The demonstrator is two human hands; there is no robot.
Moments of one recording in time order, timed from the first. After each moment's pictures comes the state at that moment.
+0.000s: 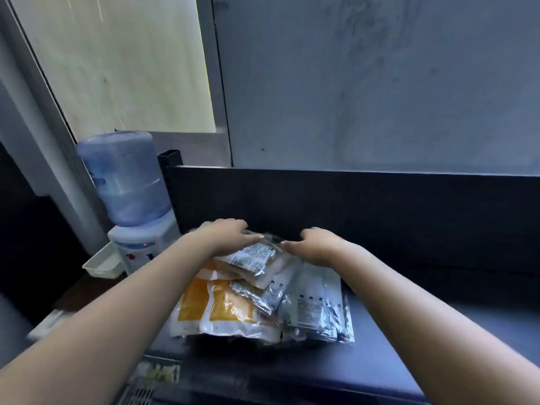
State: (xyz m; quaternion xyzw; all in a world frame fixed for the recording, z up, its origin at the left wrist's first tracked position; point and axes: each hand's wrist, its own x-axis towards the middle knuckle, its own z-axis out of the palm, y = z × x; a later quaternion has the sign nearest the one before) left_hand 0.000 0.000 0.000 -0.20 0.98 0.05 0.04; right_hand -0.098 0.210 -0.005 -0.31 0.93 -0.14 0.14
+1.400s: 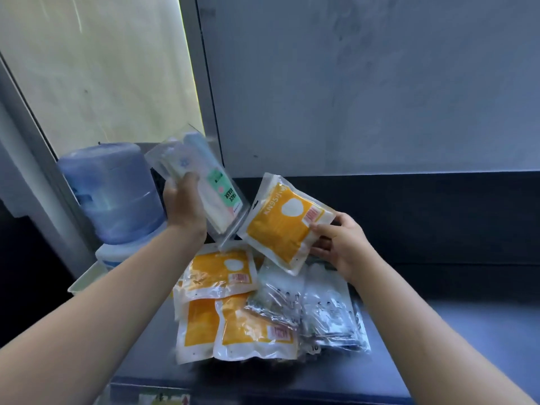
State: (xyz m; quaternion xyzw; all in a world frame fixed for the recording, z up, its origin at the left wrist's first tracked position) left_hand 0.019 -0.003 0.071 -0.21 0.51 0.67 -0.50; right_hand -0.096 0.225 -0.009 -0.09 0.58 -0.78 0.21
